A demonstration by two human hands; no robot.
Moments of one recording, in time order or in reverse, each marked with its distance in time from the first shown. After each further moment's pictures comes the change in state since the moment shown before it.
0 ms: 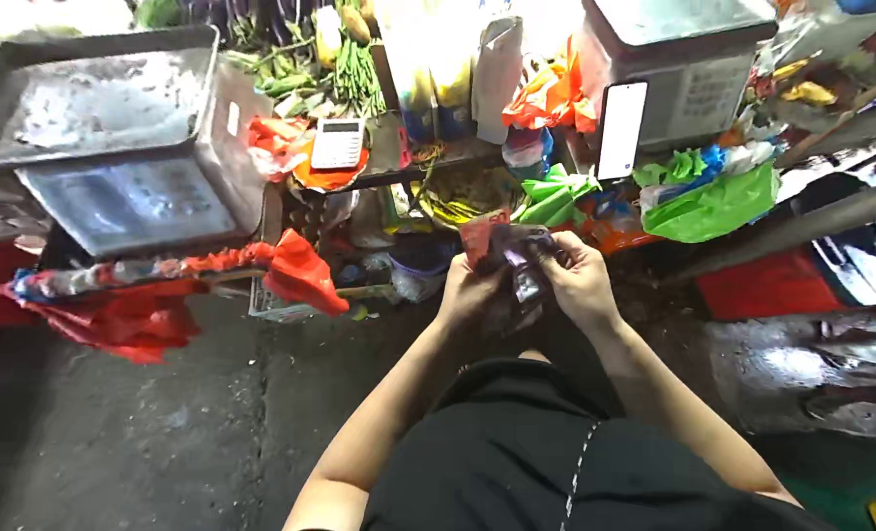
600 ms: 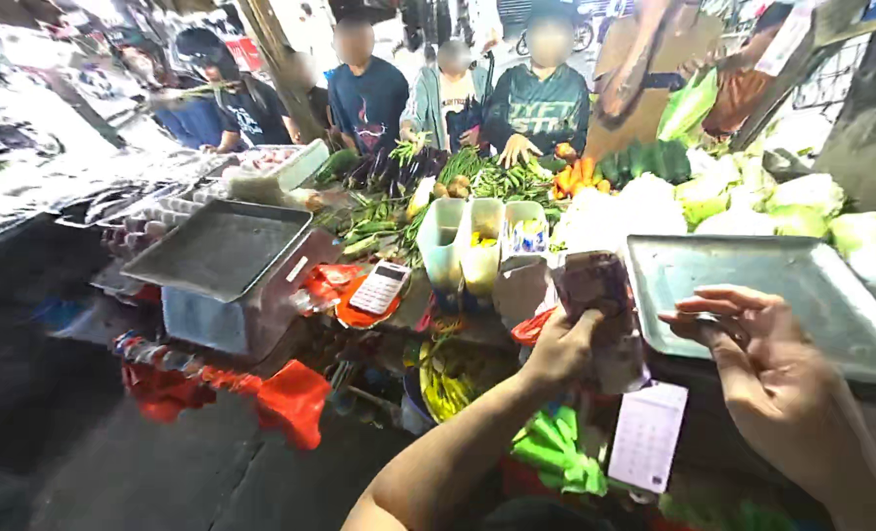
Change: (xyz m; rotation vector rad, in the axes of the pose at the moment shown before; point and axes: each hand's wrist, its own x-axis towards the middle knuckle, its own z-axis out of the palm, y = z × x) left_hand 0.316 0.092 0.148 -0.196 0.141 0.103; right_hand 0.332 -0.034 -0.196 -0.127 -0.183 -0.556
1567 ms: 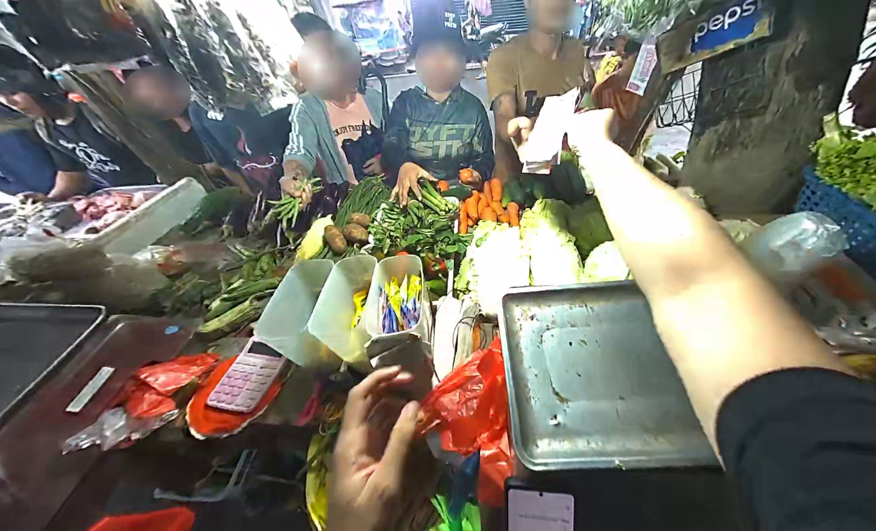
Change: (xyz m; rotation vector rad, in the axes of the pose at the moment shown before) left_hand 0.025 -0.032 -0.032 0.476 0.338 0.324; right_hand 0.407 0.282 -0.040 -0.147 0.487 0.410
